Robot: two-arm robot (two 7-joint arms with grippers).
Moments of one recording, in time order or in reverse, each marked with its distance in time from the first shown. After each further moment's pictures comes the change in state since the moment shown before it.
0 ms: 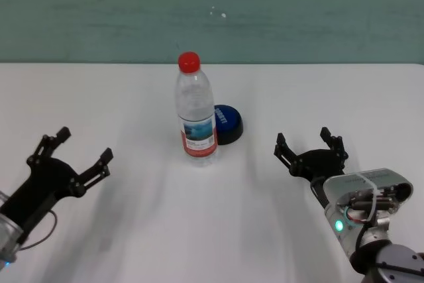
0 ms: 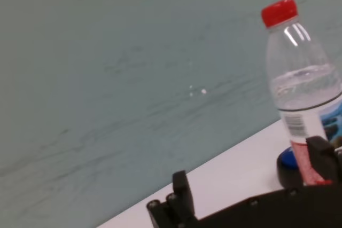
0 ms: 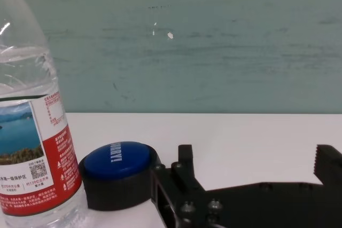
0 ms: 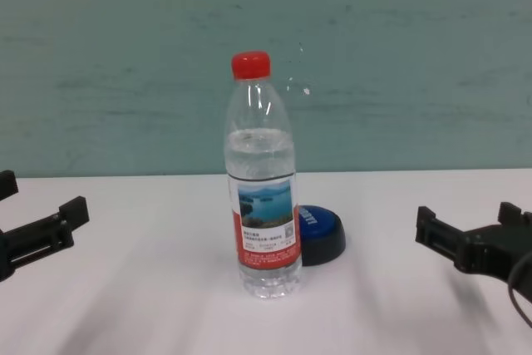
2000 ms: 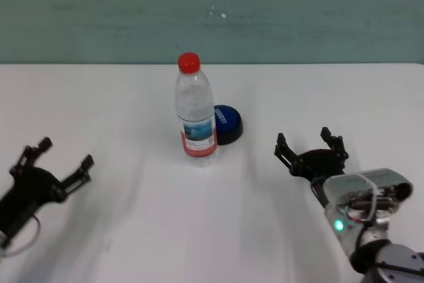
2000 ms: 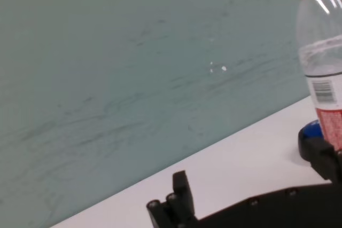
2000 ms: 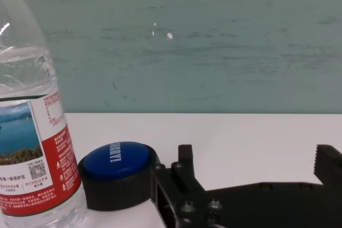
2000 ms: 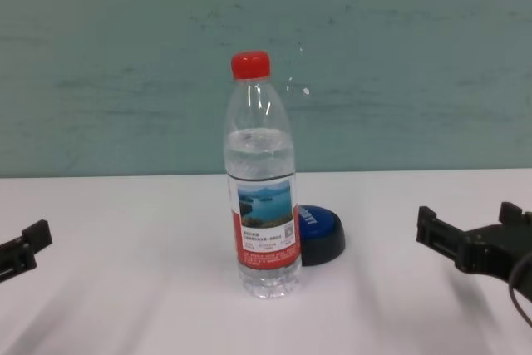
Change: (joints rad) left arm -0.028 -0.003 -0.025 0.100 -0.030 -0.039 -0.024; right arm 0.000 0.000 0.000 0.000 0.000 0.000 0.000
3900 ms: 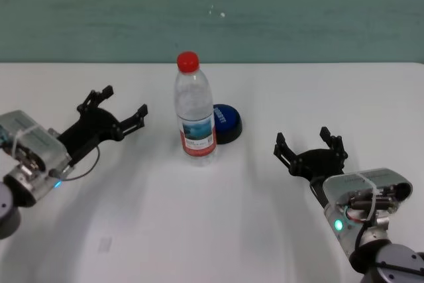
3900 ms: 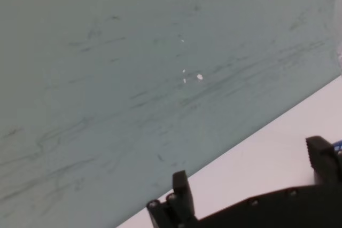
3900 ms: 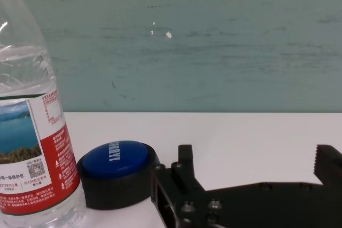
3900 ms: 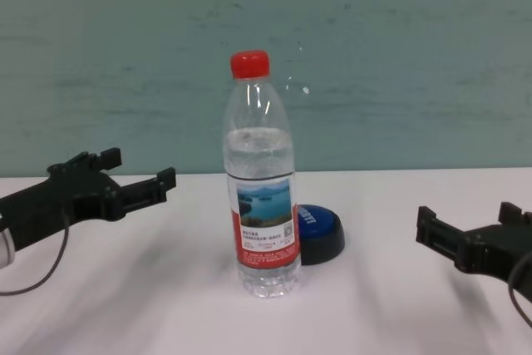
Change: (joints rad) left arm -0.486 -0.081 0.219 0.443 0.054 -0.009 -0.074; right arm 0.000 0.000 0.000 0.000 0.000 0.000 0.000
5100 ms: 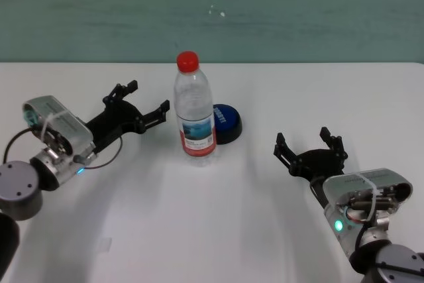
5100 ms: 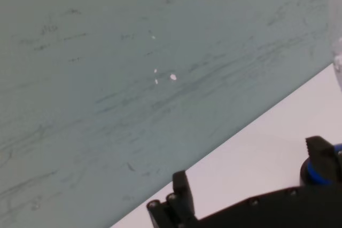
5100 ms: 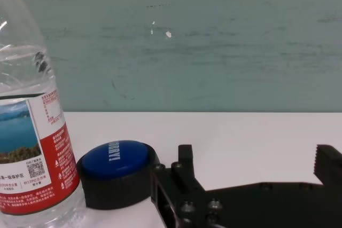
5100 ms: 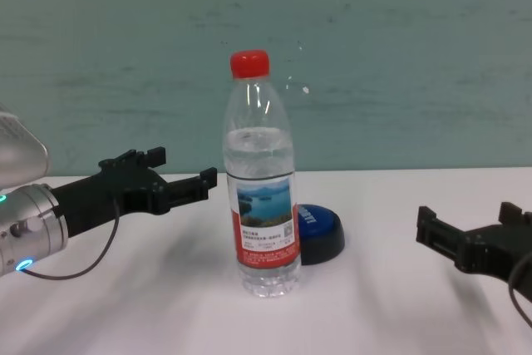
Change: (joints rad) left arm -0.139 -0.052 0.092 0.149 0.017 -0.015 -0.023; right arm 0.000 0.000 0.000 0.000 0.000 0.000 0.000
